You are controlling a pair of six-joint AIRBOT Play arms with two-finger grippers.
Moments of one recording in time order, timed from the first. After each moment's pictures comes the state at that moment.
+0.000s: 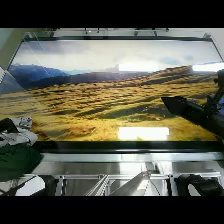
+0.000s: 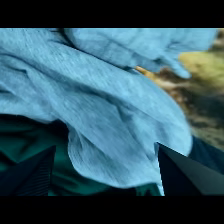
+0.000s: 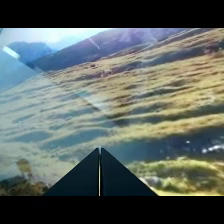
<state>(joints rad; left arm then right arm) 0.67 -1.26 0.97 -1.54 1.32 1.72 0.09 -0.60 0.56 -0.68 0.65 1.24</state>
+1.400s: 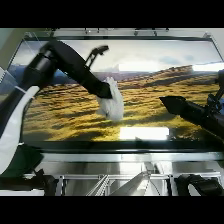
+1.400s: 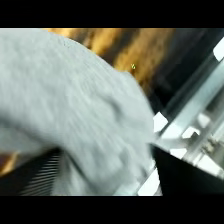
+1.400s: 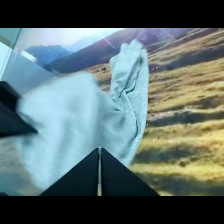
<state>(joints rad) -0.43 -1.61 1.65 -2.14 1.47 1.87 0.09 -0.60 0.56 -0.60 0.68 1.24</state>
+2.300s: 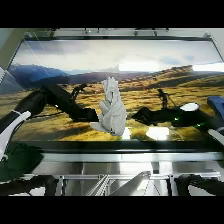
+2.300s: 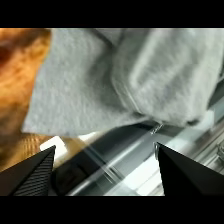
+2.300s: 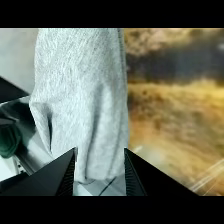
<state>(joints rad) -0.23 -1.48 1.00 -2.25 1.21 1.90 0.16 -1.38 0.68 -0.31 0.94 1.03</state>
